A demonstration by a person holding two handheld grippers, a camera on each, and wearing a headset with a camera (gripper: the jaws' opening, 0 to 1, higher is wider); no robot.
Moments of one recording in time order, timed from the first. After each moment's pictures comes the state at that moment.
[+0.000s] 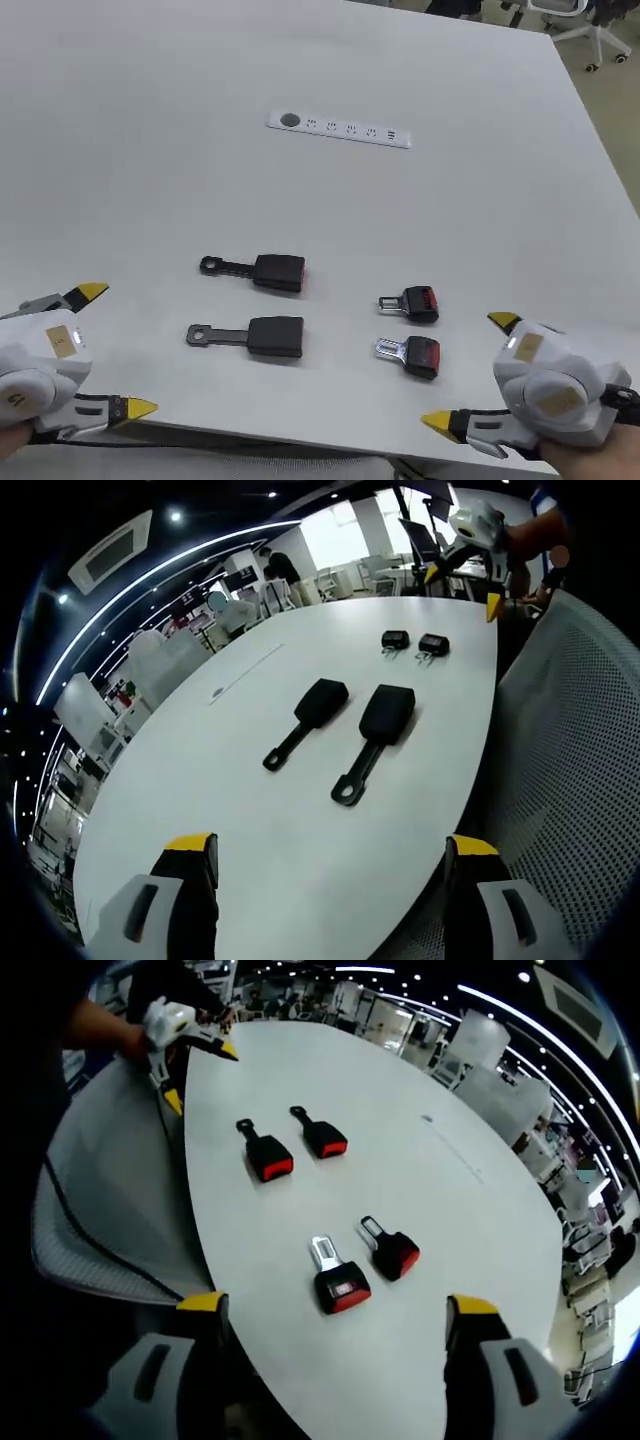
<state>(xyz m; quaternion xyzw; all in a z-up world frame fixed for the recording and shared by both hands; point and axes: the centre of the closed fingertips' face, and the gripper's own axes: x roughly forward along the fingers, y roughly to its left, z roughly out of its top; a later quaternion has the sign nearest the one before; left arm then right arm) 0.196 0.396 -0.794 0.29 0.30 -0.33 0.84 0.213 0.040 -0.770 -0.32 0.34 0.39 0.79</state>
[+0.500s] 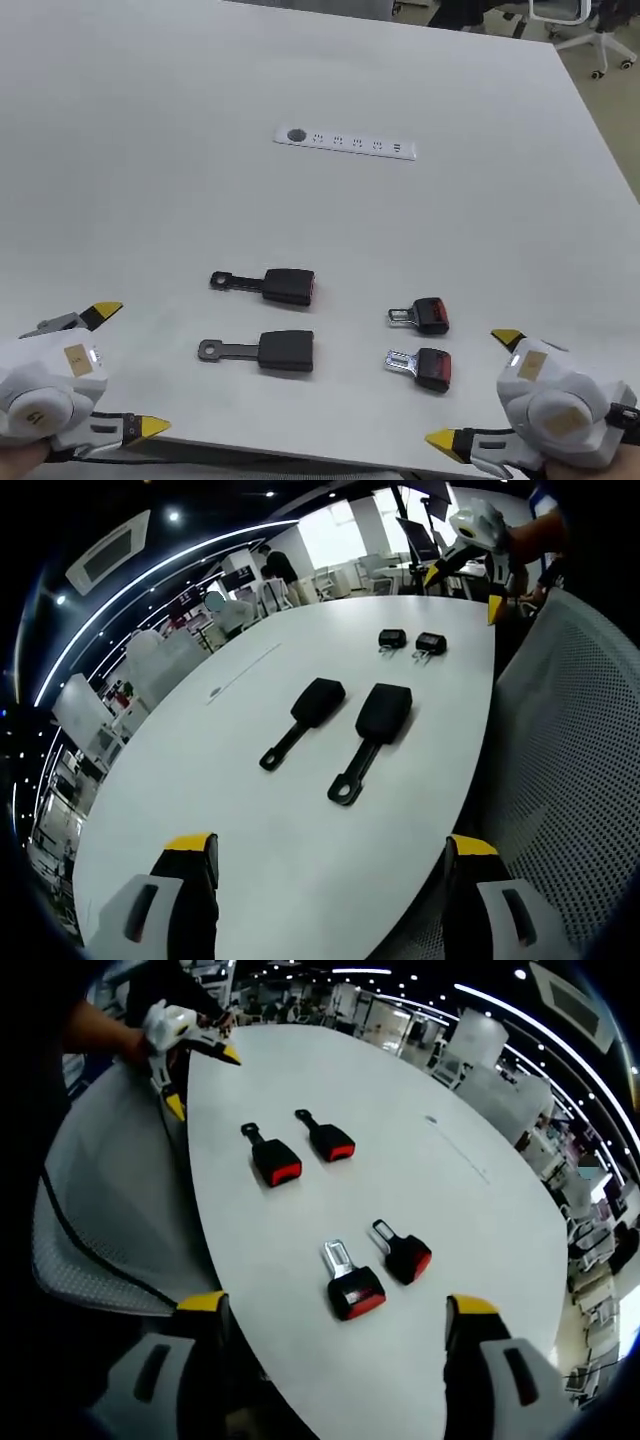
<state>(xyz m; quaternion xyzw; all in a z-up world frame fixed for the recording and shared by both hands) 0.195 0.397 -0.800 0.29 0.31 -0.34 0.84 0.205 0.056 -0.778 -0.31 0.34 0.39 0.79</state>
